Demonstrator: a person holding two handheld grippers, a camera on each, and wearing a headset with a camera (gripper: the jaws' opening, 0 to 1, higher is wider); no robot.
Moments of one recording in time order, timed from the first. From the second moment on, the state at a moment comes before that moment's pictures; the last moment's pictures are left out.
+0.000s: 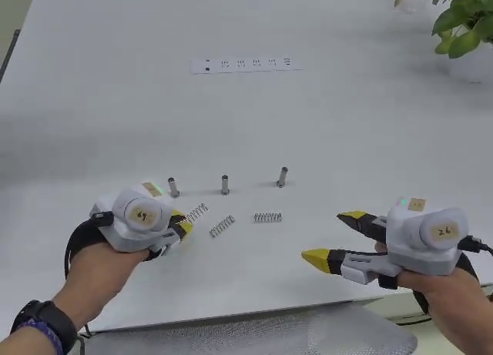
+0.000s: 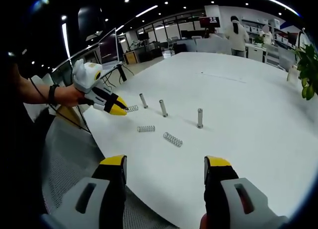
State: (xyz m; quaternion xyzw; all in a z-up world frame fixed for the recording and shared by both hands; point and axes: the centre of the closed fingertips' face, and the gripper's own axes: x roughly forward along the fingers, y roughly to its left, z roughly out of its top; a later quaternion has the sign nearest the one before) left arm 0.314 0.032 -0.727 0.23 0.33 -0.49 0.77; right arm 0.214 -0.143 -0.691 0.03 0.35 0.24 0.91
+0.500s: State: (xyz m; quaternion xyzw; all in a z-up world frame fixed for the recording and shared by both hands) left arm 0.290 0.013 -0.694 0.24 0.29 -0.54 0.75; right arm 0.226 -0.121 -0.686 0.03 0.34 0.28 0.90
